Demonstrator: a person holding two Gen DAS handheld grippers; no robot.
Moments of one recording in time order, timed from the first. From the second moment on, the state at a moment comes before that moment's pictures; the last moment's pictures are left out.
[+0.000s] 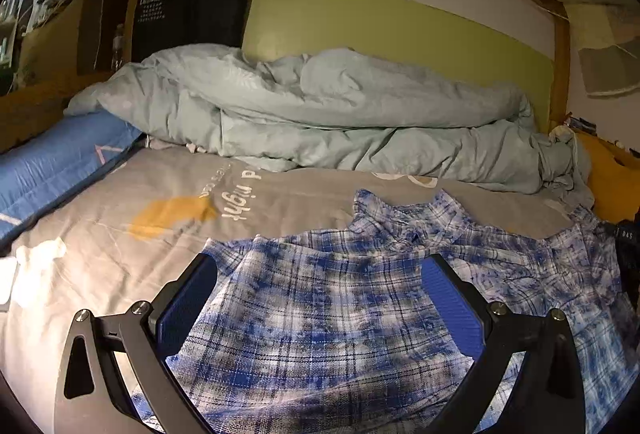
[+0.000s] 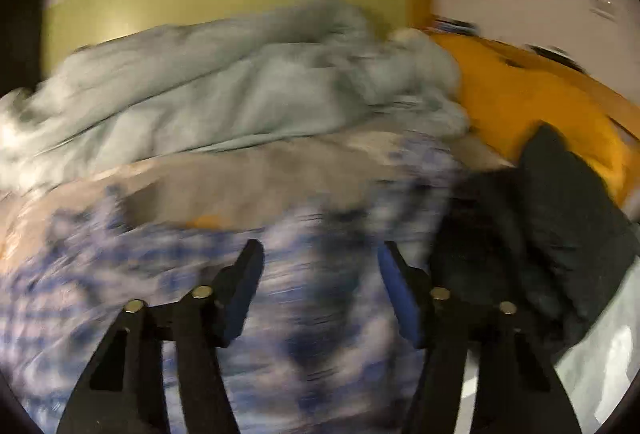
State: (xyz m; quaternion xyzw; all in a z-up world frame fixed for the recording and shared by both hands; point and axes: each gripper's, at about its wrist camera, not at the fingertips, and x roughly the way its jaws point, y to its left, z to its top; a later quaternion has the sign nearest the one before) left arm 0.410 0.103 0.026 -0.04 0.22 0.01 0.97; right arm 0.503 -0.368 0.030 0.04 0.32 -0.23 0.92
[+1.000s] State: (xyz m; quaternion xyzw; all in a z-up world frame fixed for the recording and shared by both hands) left arm 0.410 0.096 0.026 -0.03 0.22 0.02 0.98; right arm 0.507 -0.268 0.027 0.05 0.37 0.14 0.92
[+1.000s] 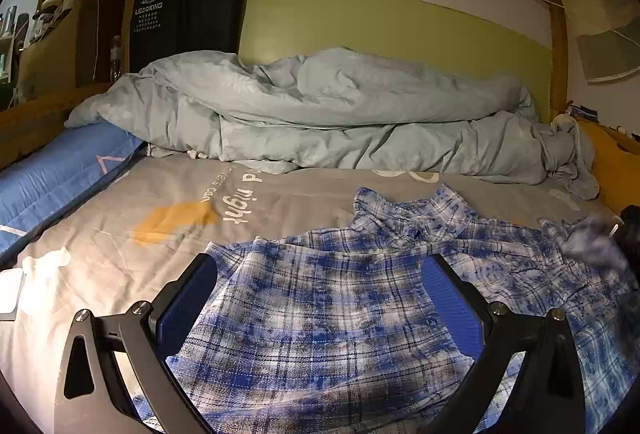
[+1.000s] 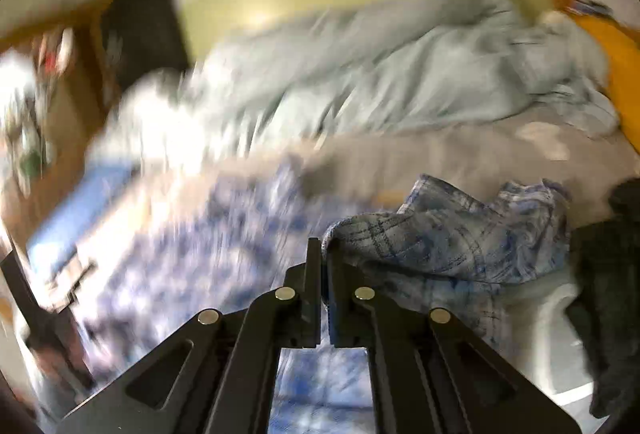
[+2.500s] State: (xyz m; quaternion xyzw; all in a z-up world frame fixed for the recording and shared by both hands) left arm 0.409 0.094 0.025 -0.02 0.22 0.01 0.97; right arm 0.545 -0.363 -0.001 0.14 0.36 -0.06 0.92
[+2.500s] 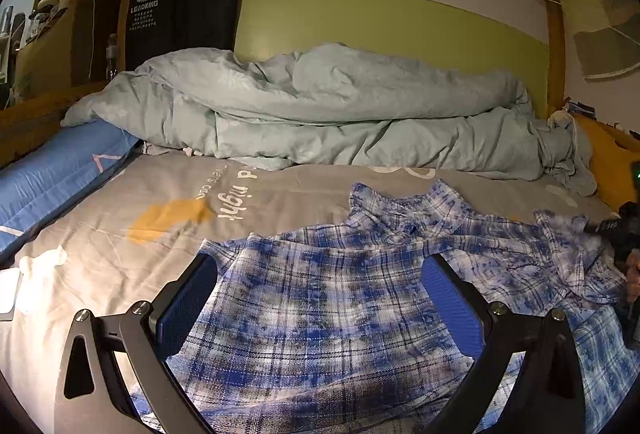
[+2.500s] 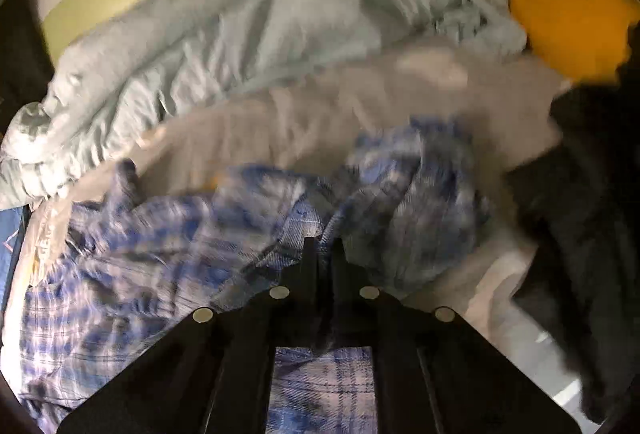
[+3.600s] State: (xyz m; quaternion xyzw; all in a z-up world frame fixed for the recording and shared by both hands) left arm 0.407 0.094 0.028 -0.03 0.22 0.01 0.98; right arm 0.490 -0.345 0.059 0.12 0.21 -0.03 0.97
